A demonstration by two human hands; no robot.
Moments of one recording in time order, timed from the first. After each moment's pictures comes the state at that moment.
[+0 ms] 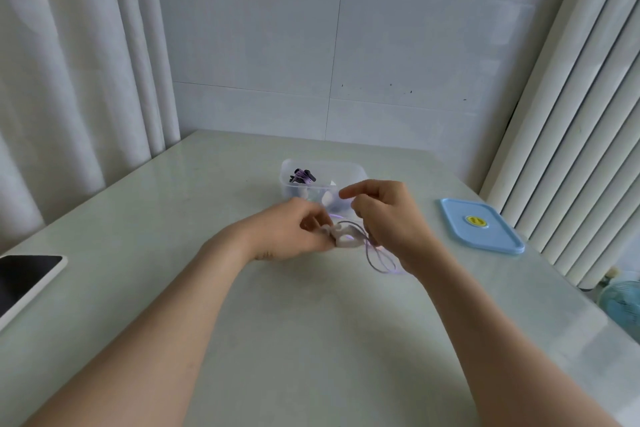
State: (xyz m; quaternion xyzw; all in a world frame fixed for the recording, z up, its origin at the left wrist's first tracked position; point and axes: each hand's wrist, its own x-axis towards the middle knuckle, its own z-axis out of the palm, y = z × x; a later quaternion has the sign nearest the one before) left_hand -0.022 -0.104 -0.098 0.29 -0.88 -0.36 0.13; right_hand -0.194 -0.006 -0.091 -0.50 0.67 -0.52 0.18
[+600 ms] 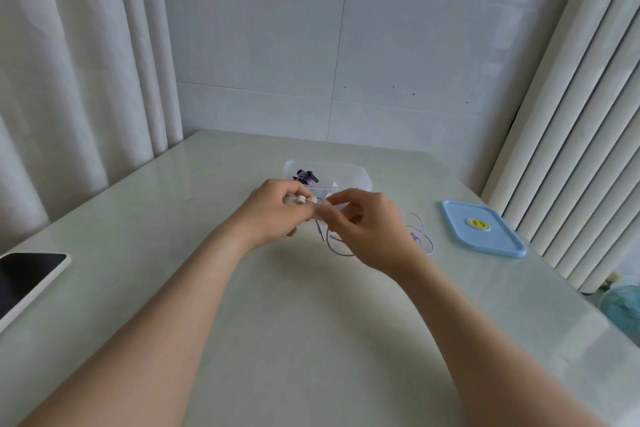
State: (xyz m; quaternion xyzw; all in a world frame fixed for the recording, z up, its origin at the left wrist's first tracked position) left_hand -0.018 -0.121 -0.100 0.35 -0.78 -0.41 0.31; right_hand -0.175 -0.010 -0.103 -0.58 0.67 -0.45 0.08
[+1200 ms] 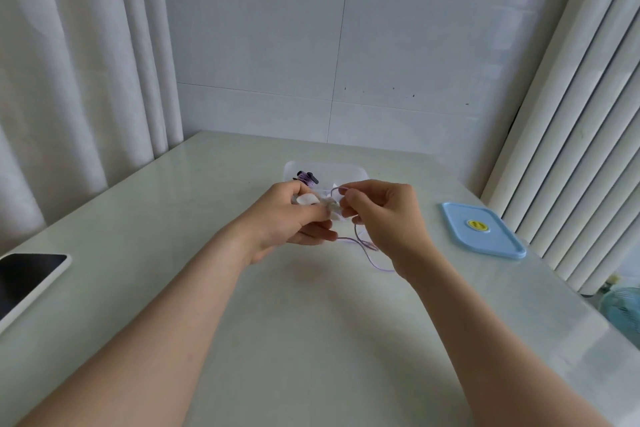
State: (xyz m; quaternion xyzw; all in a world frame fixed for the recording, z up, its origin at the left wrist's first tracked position) left_hand -0.025 -0.103 -0.094 0.29 -0.67 -0.63 0.27; right_hand -0.183 -0.005 -0.090 -0.48 0.62 -0.59 0.17
